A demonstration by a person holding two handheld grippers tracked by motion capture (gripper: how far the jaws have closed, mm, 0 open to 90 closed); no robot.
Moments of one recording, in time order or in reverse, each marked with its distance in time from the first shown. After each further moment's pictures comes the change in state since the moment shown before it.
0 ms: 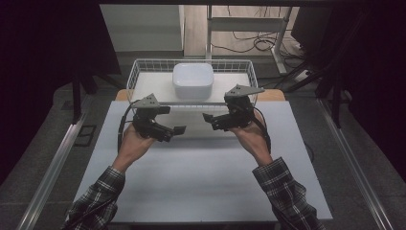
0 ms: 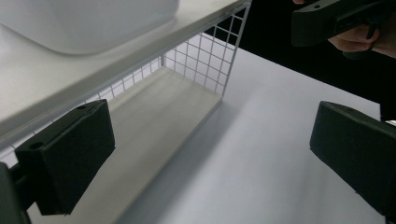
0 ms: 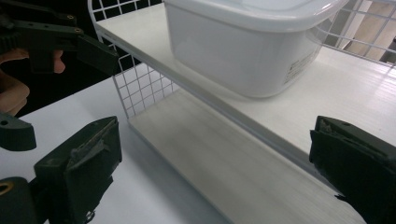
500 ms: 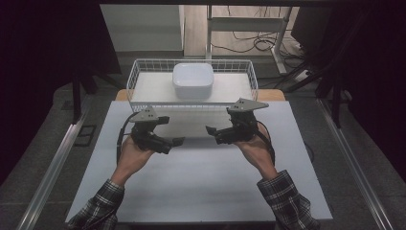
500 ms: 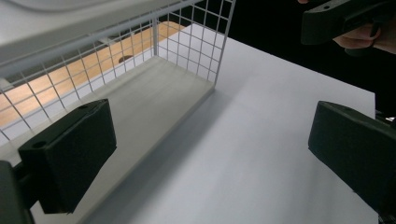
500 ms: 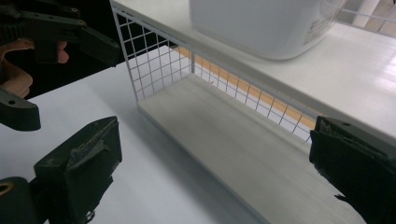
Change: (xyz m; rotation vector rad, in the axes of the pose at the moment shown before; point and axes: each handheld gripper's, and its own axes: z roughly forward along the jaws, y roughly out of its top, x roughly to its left) left arm -0.019 -0.028 -0.003 -0.011 0.014 0.006; right arm 0.013 -0.029 -0.014 0.000 0.014 -0.019
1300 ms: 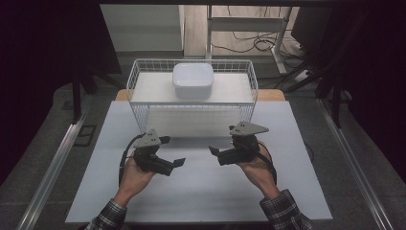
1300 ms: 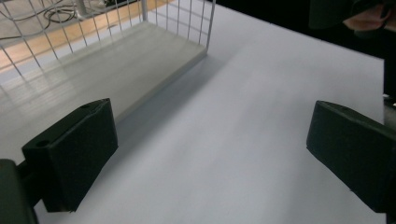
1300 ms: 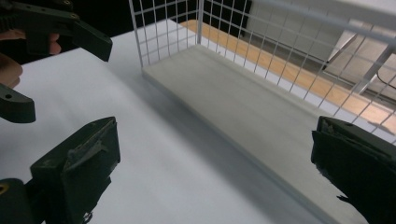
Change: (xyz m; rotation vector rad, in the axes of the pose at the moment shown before) left arm -0.024 -0.055 0.009 0.041 0.020 0.016; right arm 0.018 -0.054 -0.005 0.029 -0.012 -0.028
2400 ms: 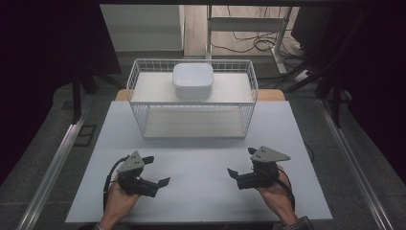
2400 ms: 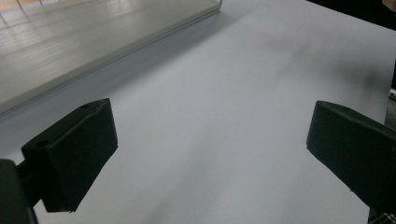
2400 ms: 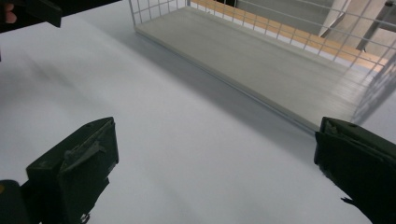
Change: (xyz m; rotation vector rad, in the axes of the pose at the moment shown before) left arm -0.014 -0.063 -0.035 0.026 0.061 -0.078; right arm 0.003 -0.070 -0.045 0.021 -0.043 0.047
